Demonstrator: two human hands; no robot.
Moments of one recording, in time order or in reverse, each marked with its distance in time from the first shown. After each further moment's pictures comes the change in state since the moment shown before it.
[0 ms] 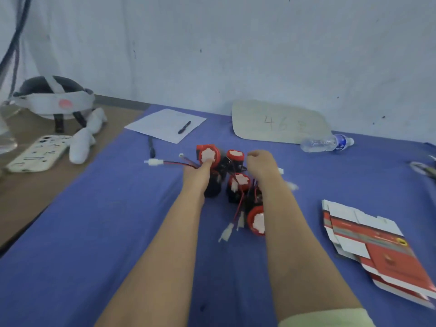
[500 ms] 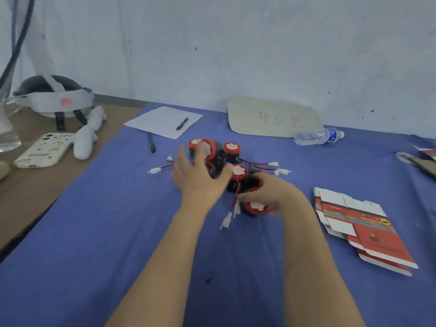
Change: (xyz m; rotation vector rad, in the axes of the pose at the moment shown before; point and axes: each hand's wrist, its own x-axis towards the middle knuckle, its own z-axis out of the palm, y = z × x) left_hand -0.057 -0.007 -0.024 0.820 0.099 0.612; right_hand -0.071 0.026 -0.033 -0.361 -0.369 0.079
